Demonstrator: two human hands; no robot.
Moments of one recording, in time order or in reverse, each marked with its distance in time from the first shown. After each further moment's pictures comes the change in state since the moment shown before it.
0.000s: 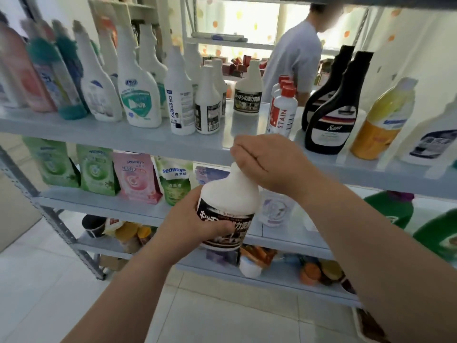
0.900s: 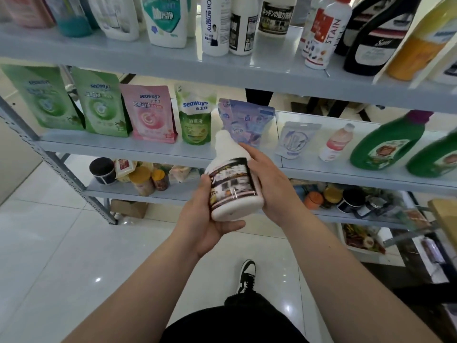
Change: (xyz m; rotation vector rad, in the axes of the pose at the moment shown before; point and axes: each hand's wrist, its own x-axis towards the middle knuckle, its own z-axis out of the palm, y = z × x) left_hand -0.109 -0.095 -0.053 -1.002 -0.099 -0.625; right_hand -0.077 -0.148 0.176 1.249 0.139 0.871
